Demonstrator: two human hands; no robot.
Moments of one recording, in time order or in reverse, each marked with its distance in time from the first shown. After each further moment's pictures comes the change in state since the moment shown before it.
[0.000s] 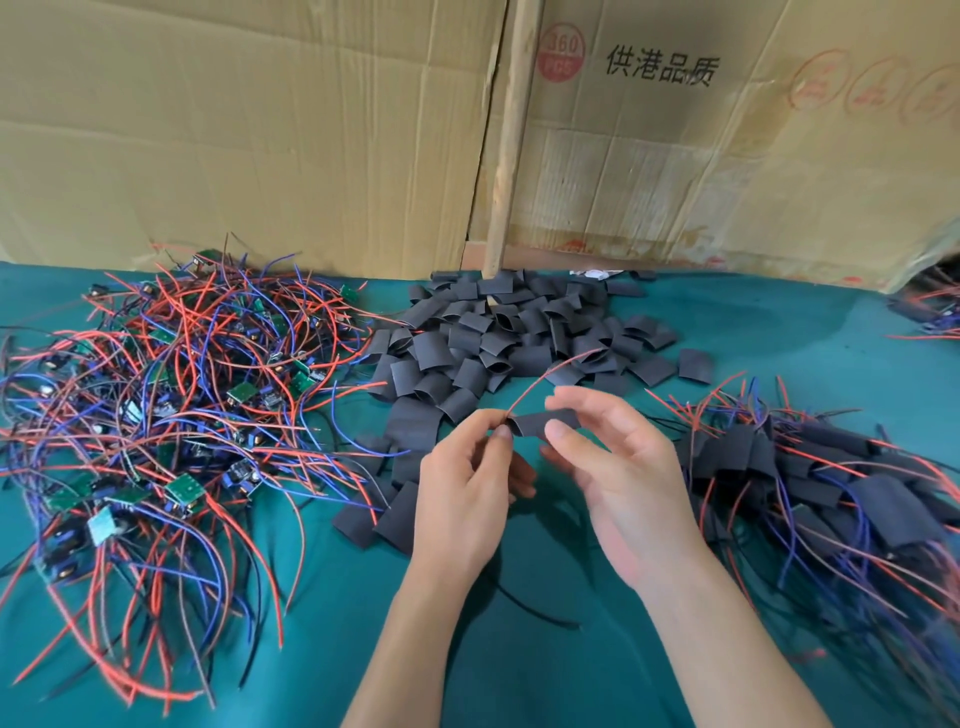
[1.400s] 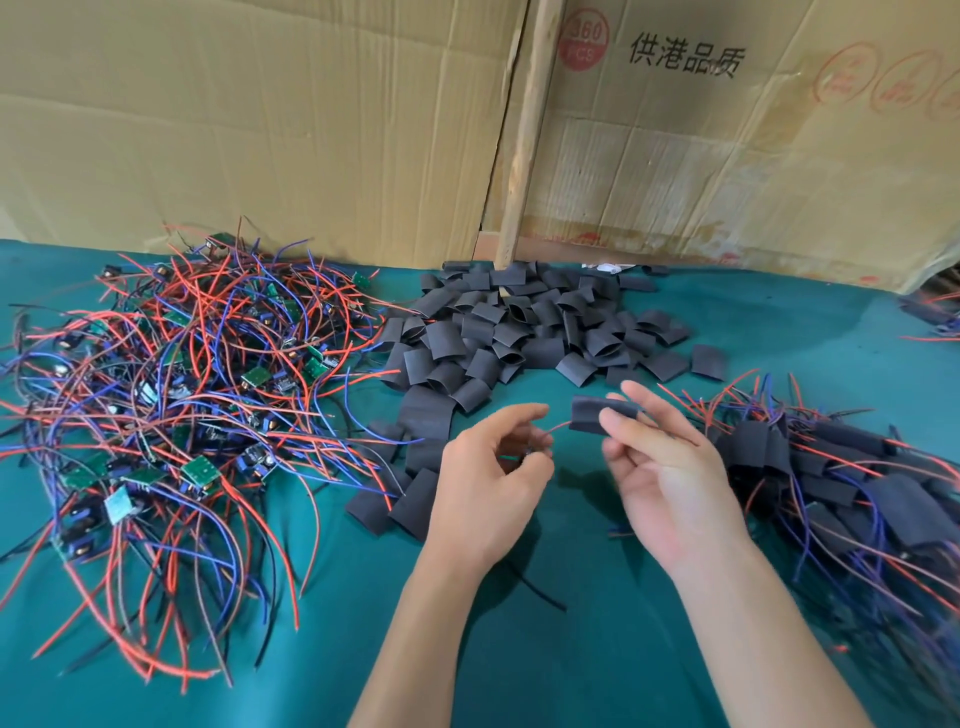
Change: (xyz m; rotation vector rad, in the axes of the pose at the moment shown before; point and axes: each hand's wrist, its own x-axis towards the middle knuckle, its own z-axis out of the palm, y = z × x) left_hand 0.000 0.002 -0.002 0.062 -0.064 -0.017; right_hand 0.009 -0.007 -0.012 0.371 0.211 0.141
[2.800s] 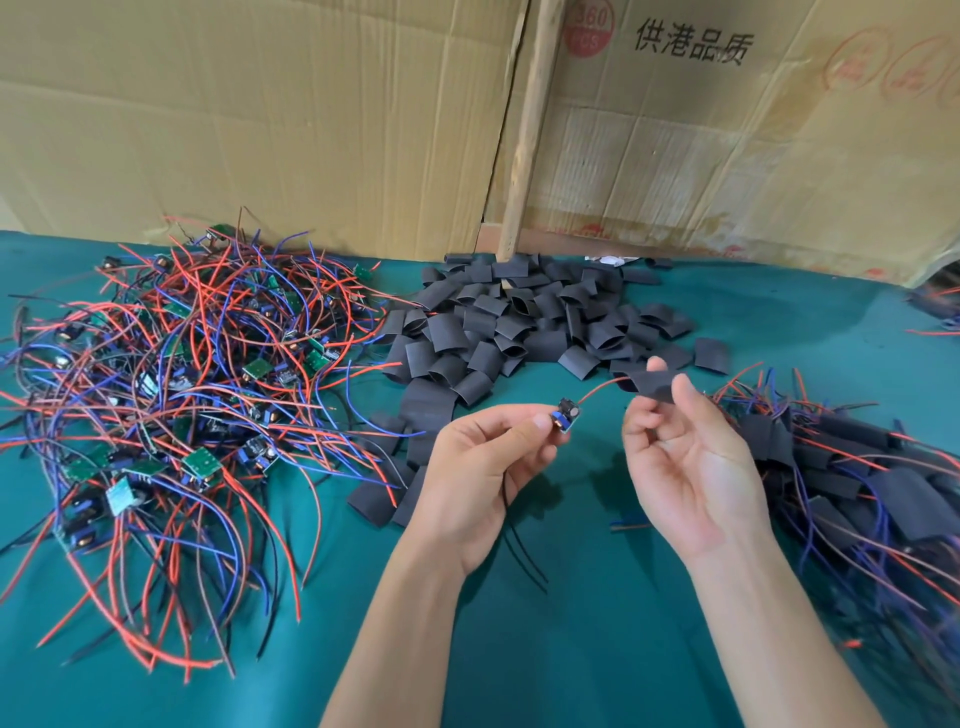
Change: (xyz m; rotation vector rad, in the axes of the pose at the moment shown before) left_hand 0.002 0.006 -0.007 -0.711 -0.161 -0.251; right_hand 0.000 -0.012 -0.002 0.303 -0.072 0.075
